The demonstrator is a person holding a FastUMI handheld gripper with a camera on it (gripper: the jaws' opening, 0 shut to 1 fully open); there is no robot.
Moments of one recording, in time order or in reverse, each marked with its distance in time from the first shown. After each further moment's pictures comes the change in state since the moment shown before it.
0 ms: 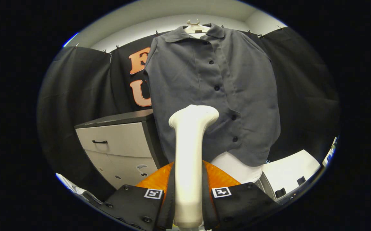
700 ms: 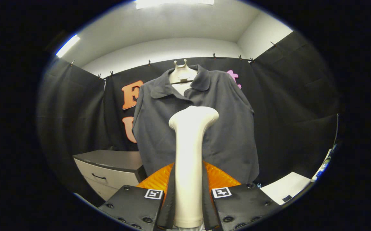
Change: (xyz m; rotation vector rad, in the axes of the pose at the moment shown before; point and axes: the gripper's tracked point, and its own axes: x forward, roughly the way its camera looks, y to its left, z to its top) arm -0.038 -0.059 0.175 -0.013 -0.279 -0.094
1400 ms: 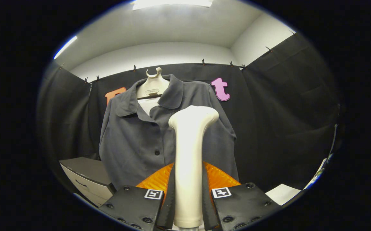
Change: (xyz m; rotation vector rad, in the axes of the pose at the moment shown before) arm 0.071 -0.076 0.056 -0.026 -0.046 -0.059
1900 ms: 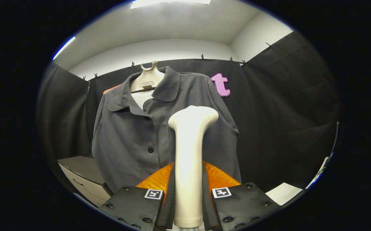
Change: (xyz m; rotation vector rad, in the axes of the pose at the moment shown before) arm 0.016 -0.014 -0.017 0.009 0.030 -0.007
